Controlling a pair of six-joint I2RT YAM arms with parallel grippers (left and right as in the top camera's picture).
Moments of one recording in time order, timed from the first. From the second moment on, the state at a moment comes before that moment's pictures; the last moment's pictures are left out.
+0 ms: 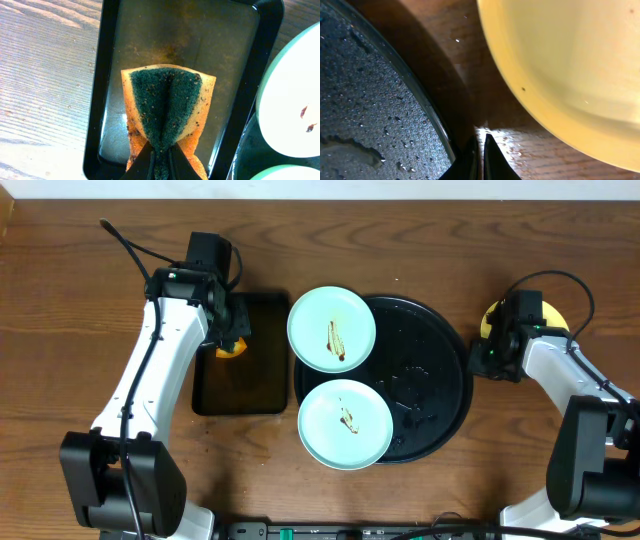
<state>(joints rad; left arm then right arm) -0.12 1.68 1.43 -1.08 -0.06 -0.33 -0.07 1.75 0.99 -0.57 -0.12 0.22</state>
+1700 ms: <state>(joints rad) -0.12 1.68 1.43 -1.09 -0.06 -0.33 0.53 1.62 0.80 -0.63 -0.33 0.53</state>
